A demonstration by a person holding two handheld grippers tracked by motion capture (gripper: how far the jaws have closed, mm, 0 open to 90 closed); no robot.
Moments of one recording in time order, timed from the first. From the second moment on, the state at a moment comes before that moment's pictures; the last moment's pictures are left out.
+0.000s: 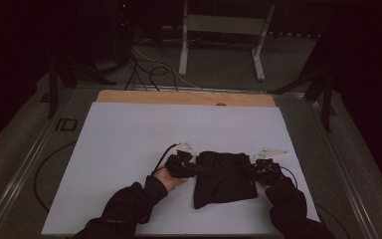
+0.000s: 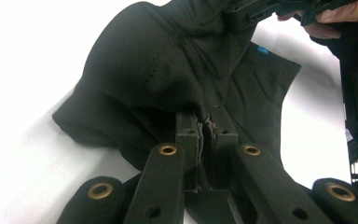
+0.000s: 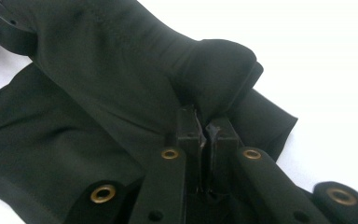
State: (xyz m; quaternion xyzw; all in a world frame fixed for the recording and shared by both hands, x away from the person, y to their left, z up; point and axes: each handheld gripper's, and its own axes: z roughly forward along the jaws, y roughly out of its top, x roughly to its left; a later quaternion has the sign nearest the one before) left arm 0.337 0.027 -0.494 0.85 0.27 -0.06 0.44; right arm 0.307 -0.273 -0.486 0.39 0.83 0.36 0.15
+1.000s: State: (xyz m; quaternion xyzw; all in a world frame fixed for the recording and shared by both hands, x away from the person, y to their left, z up) left arm 0.325 0.035 -0.510 0.86 0.27 -0.08 0.43; right arm 0.287 -0.270 -0.504 0.40 0.84 0.34 0.14
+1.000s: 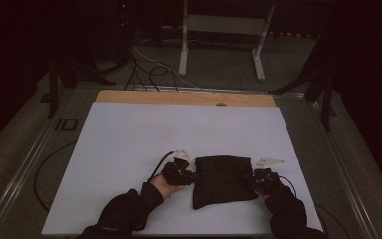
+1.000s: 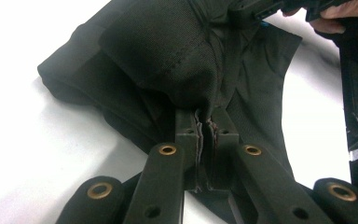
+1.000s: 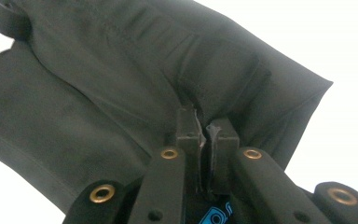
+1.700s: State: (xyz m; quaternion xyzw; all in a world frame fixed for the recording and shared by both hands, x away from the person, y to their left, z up) left arm 0.322 0.034 -0.511 0.86 0.28 -0.08 0.42; right arm 0.290 -0.273 -0.510 0.40 0.83 0.36 0.13
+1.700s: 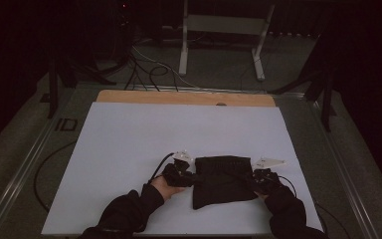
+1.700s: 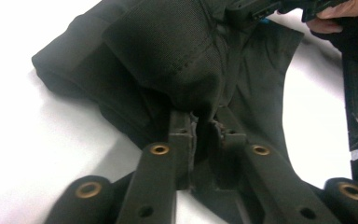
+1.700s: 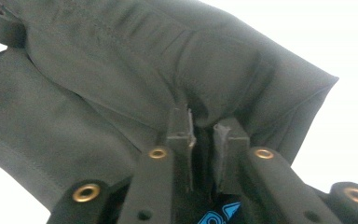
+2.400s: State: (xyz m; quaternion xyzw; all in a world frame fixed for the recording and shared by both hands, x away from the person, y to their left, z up) left arm 0.335 0.064 -0.467 0.84 0.31 -0.02 0.44; right arm 0.301 -0.291 -0.453 0.40 0.82 0.36 0.20
